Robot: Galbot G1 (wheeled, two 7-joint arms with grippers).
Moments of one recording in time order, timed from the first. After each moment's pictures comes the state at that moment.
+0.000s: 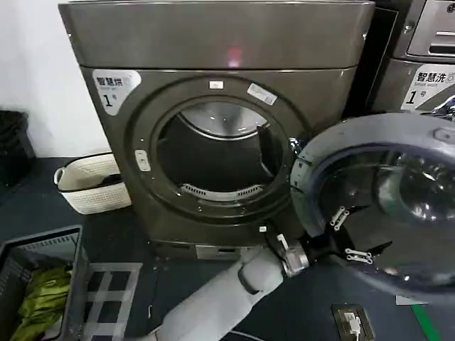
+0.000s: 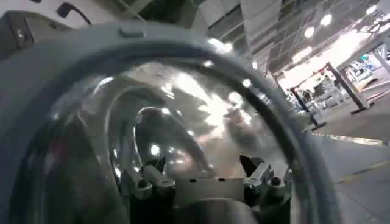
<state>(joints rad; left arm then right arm) 0.53 -1.53 0.45 -1.41 -0.06 -0.34 0.30 -1.73 1.35 2.19 1.62 0.34 0.02 0.12</state>
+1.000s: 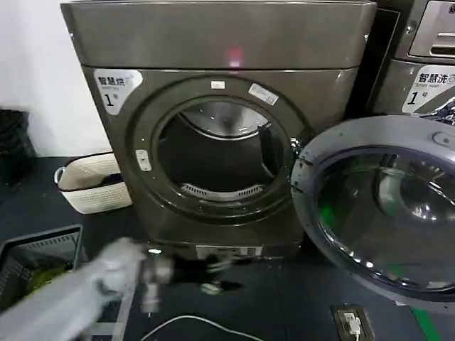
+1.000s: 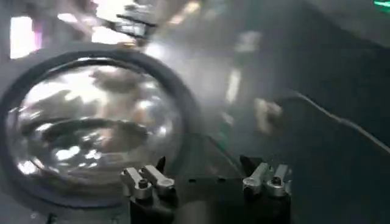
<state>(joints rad) 0.59 -0.60 0.28 -1.84 0.55 -0.75 0.41 -1.67 1.31 2.04 1.61 0.43 0.01 0.12</state>
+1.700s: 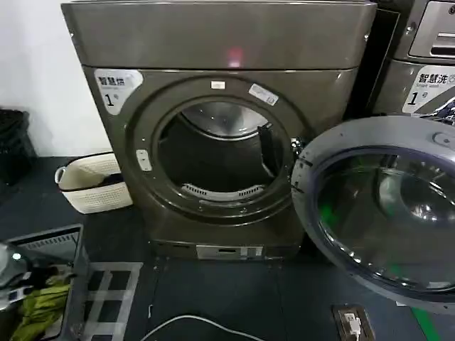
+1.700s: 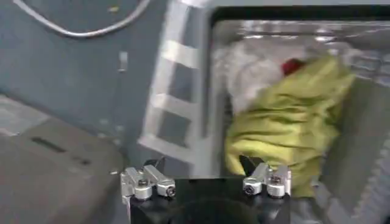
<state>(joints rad) 0.90 -0.22 -0.07 -1.46 1.23 -0.83 0.42 -1.65 1.28 1.98 1.53 0.47 0.03 0.14</state>
